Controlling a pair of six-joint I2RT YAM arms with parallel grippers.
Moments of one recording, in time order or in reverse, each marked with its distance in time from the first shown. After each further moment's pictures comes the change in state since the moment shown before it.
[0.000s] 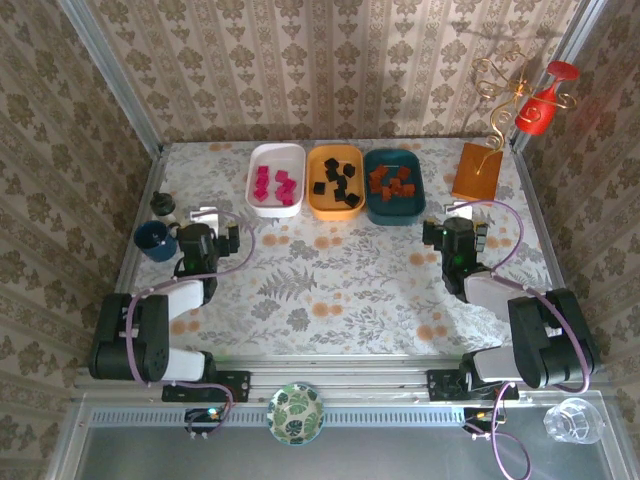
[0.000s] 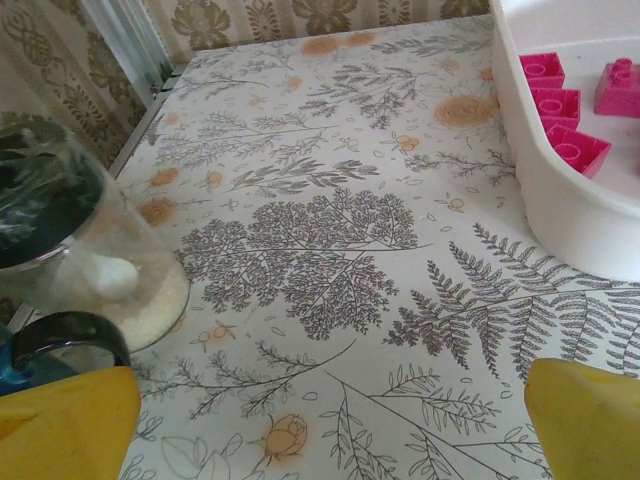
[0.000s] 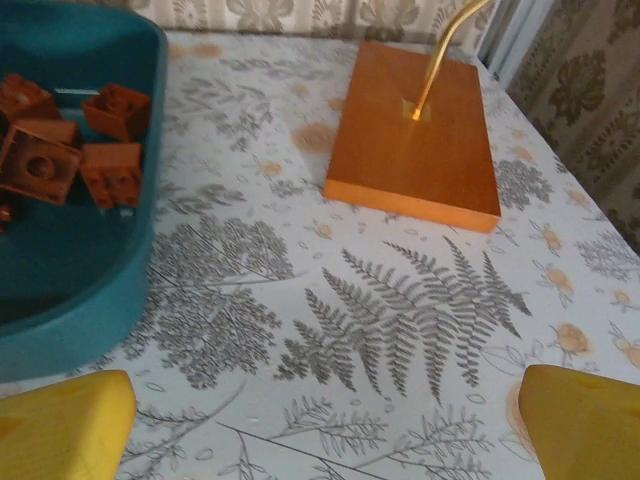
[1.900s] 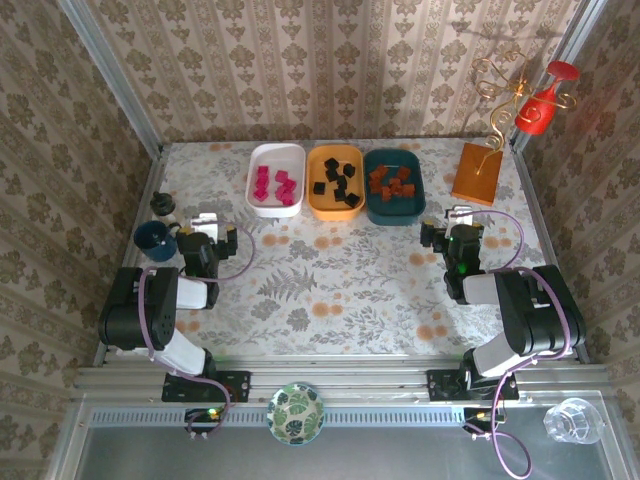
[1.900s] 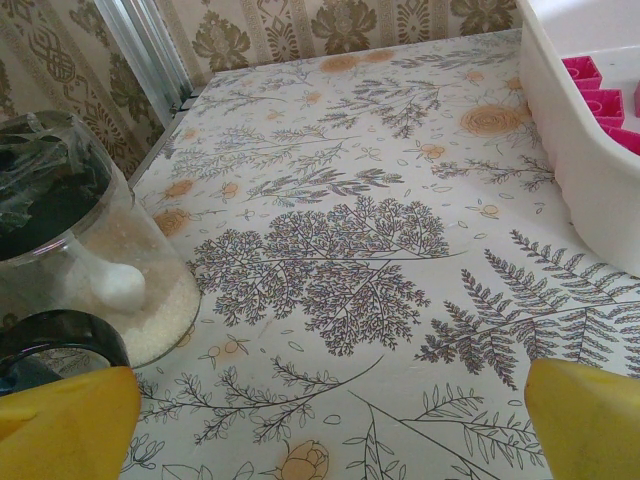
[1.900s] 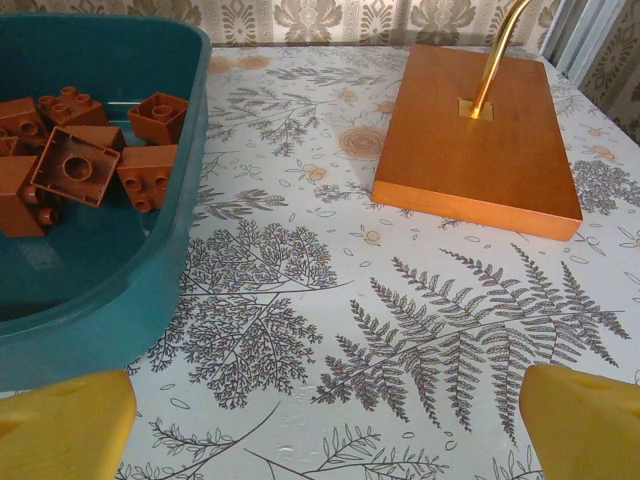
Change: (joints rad) left arm 0.032 0.175 -0.078 0.344 0.003 0.033; right arm -0.079 0.170 -0.068 0.309 -0.180 -0.002
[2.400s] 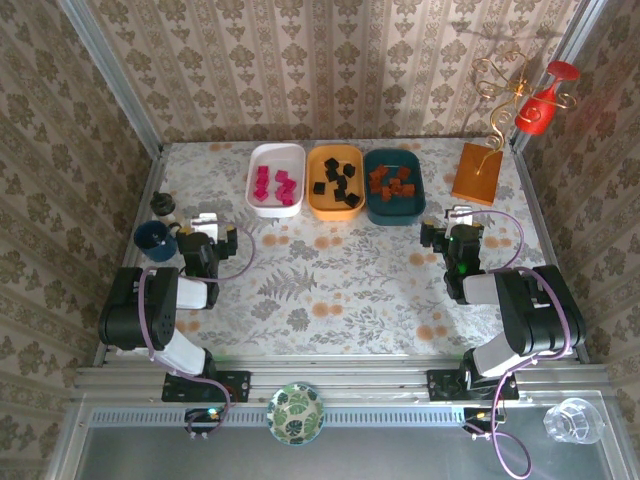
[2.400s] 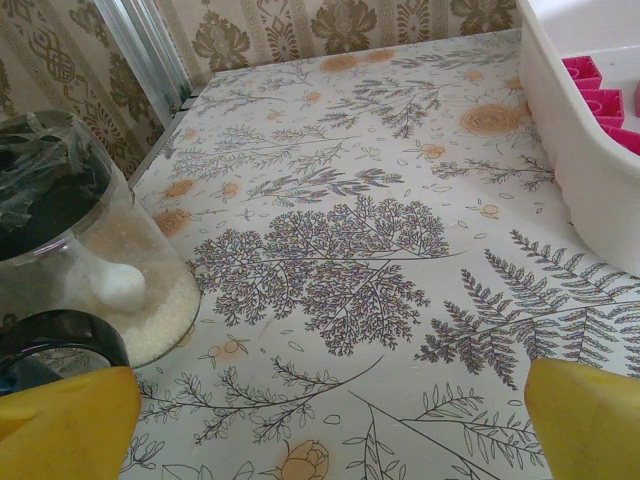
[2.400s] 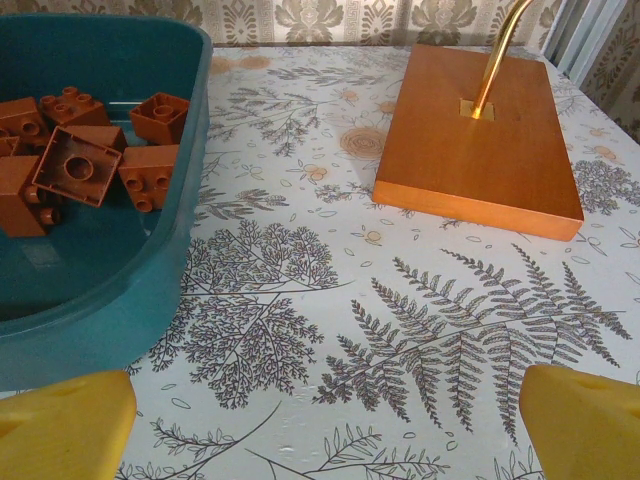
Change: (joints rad) left arm 0.000 0.000 0.000 0.000 0.000 0.000; right arm 0.000 0.000 0.000 0.000 0.000 0.000
